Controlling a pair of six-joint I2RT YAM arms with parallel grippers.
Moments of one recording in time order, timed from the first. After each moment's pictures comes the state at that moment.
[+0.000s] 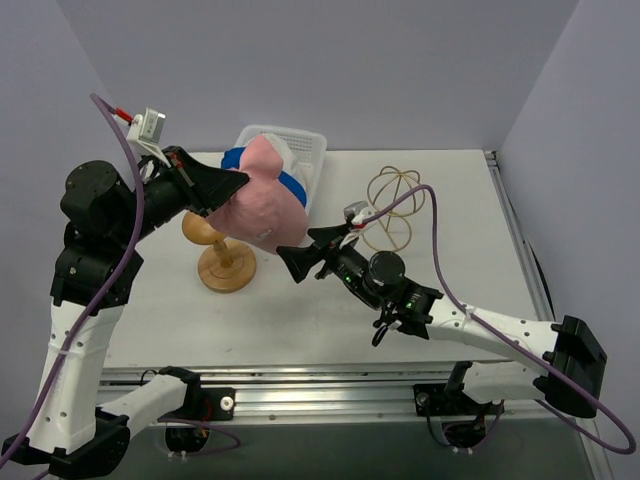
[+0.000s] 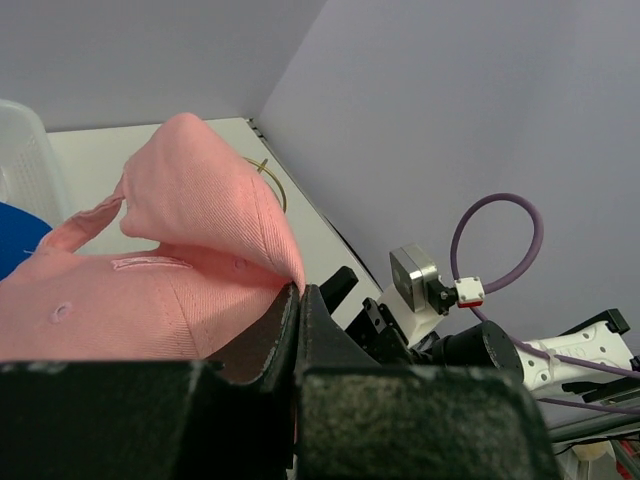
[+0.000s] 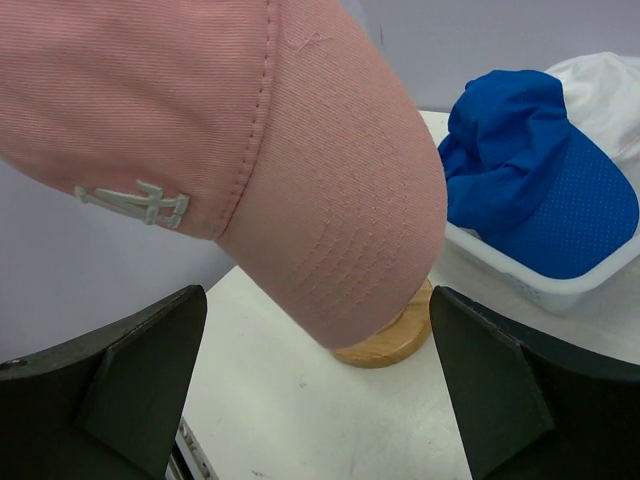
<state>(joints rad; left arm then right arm) -0.31 1.05 1.59 -0.50 0.48 -0.62 1.04 1.19 0.77 0.55 0.23 0.38</state>
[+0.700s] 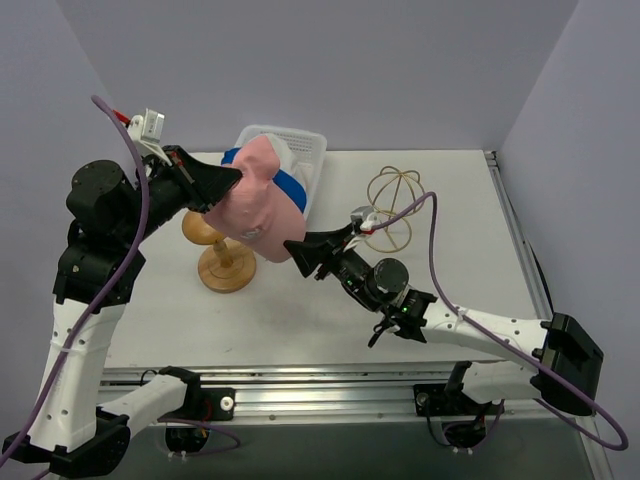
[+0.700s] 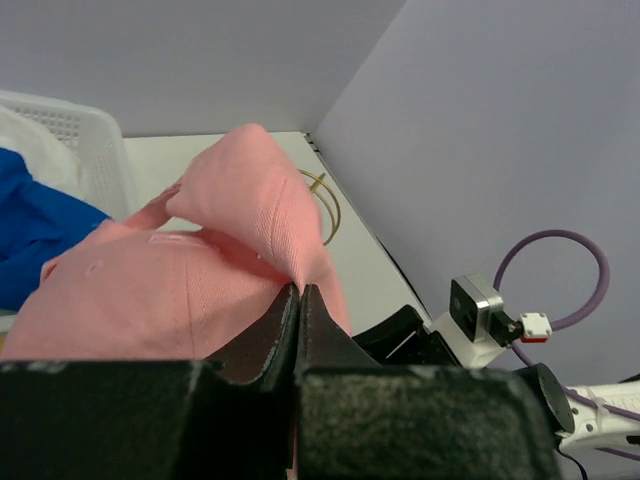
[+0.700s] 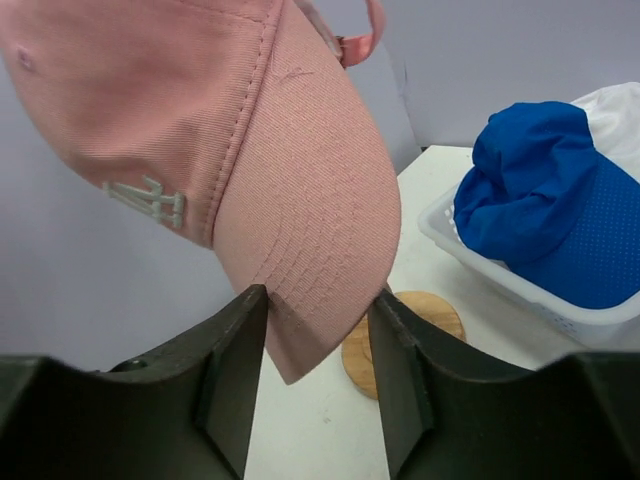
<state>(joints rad) -0.31 1.05 1.58 -0.51 0.40 -0.58 1.04 1.21 0.70 0.75 0.22 0.41</state>
